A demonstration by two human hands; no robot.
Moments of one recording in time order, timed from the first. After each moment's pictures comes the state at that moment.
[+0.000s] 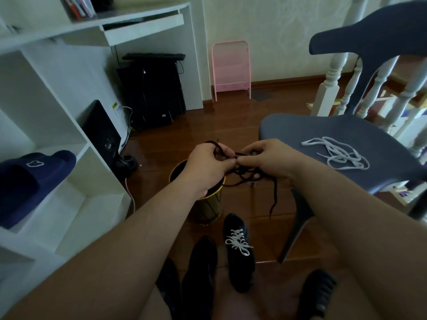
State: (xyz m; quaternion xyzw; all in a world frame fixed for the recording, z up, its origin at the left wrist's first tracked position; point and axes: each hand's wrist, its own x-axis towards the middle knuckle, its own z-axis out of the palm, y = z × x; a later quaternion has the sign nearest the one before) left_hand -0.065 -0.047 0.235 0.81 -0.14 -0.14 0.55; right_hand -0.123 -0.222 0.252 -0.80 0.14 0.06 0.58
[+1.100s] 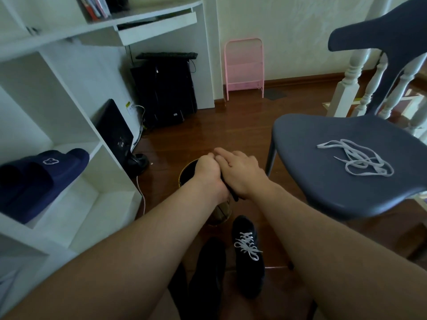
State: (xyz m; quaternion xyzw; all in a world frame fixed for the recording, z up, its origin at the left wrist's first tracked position) left_hand -0.059 -0.066 0.223 0.45 0.29 -0.27 0.80; right_hand -0.079 -0.153 0.206 -0.94 0.06 0.03 0.35
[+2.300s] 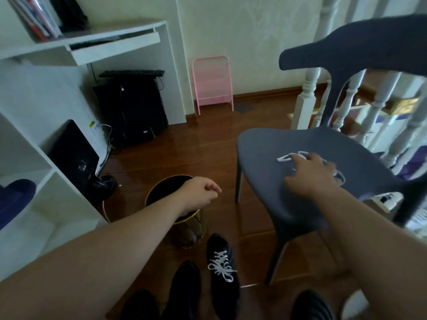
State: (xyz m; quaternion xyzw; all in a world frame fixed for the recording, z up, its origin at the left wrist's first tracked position) left_hand -0.013 -0.098 0.179 0.90 -0.21 -0.24 0.30; right_hand -0.134 -0.361 0.204 -0.92 0.35 0.02 0.18
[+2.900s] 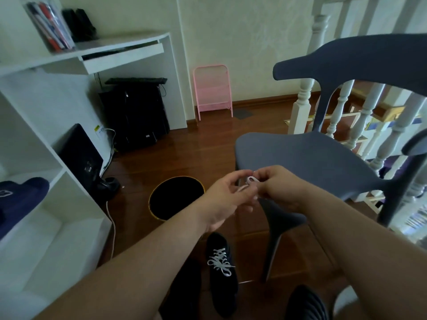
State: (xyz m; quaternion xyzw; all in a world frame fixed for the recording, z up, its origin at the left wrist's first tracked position) left_hand -0.115 -0.120 0.220 0.64 -0.18 -0.36 0.65; right_hand -0.169 -0.297 0.238 -0.80 0.14 0.04 0.58
